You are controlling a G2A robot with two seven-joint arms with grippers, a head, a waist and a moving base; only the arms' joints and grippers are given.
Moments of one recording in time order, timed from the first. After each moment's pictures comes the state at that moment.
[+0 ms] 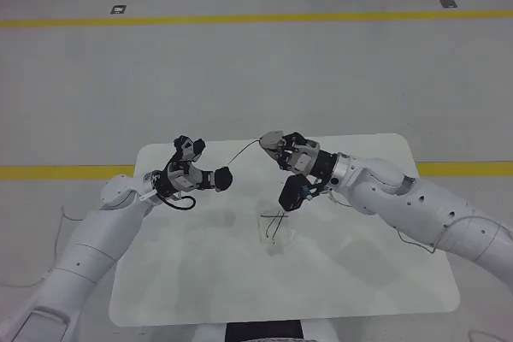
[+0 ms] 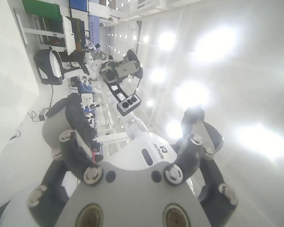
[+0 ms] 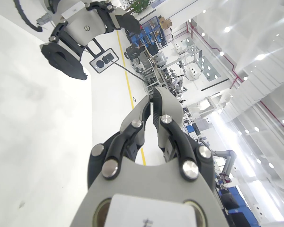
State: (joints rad) left arm 1.06 -1.01 -1.02 -1.23 -1.12 -0.17 -1.23; right arm -0.49 -0.78 0.17 -1.63 -1.57 0.15 -0.45
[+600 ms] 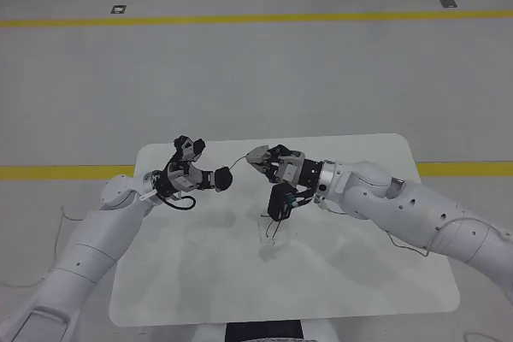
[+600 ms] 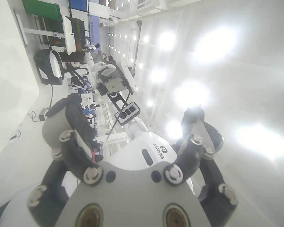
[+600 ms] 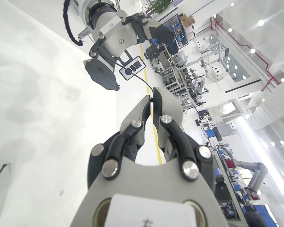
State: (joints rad) left arm 1.06 -1.01 -1.02 -1.23 -1.12 -0.17 -1.23; right arm -0.50 -0.82 0.17 -1.66 -1.57 0.02 -0.38
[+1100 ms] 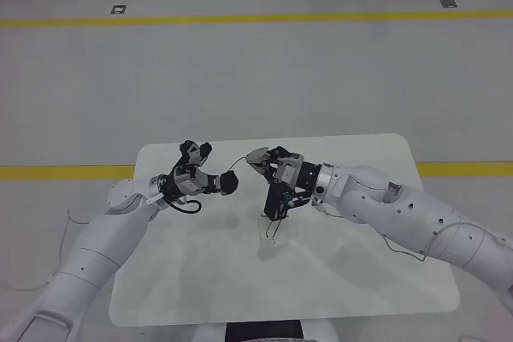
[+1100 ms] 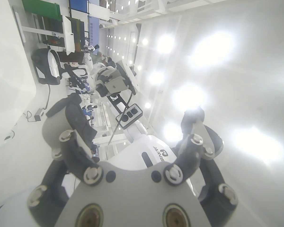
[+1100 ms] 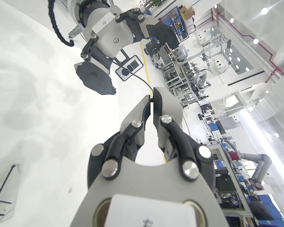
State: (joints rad) left arm 1.09 -1.03 -1.01 -1.26 -1.11 -0.16 -1.19; right arm -0.56 -0.83 0.23 -1.67 -1.57 -0.01 -0.31
